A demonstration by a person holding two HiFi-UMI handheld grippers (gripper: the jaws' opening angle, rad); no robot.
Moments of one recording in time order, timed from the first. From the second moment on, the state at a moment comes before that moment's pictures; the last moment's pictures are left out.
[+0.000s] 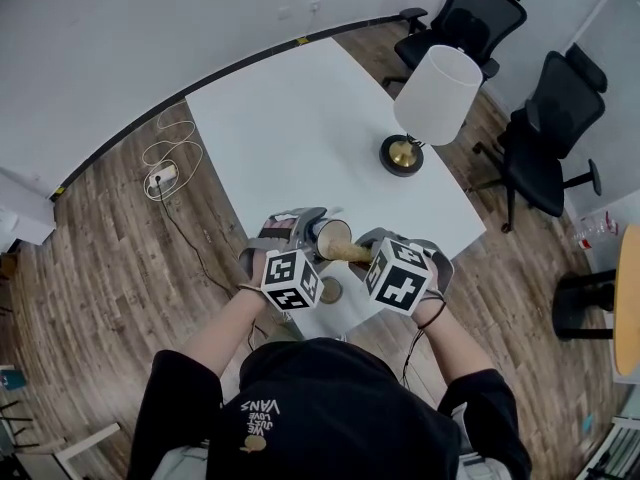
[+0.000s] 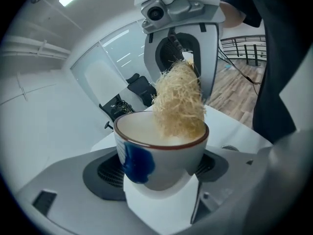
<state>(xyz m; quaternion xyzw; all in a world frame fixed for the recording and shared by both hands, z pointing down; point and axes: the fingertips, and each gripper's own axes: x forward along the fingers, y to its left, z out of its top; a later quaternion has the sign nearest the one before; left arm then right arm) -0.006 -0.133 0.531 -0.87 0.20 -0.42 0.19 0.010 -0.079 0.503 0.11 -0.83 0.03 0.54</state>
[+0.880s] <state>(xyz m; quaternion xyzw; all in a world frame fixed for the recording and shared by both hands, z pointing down) 0.006 -0.141 0.544 -0.89 0.19 -0.40 0.14 0.006 -0.081 0.507 0.13 -0.89 0.16 0.40</state>
